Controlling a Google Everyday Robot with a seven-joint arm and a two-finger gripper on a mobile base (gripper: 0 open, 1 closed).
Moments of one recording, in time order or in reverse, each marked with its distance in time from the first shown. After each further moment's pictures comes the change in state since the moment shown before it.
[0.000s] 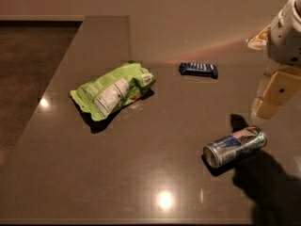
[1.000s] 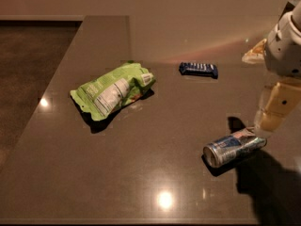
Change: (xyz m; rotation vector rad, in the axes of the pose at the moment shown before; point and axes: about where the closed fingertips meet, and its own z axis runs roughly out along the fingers) arm 0.003 0.019 0.015 -0.099 -0.015 -0.051
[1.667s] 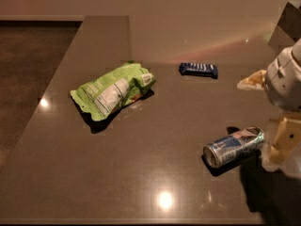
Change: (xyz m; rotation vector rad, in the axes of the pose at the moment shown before) arm 0.015 0.043 0.030 -0.079 -0.020 -0.103
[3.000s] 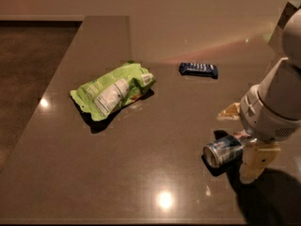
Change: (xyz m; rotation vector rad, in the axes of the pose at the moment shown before) arm -0.001 0.018 0.067 -0.038 0.027 -0.127
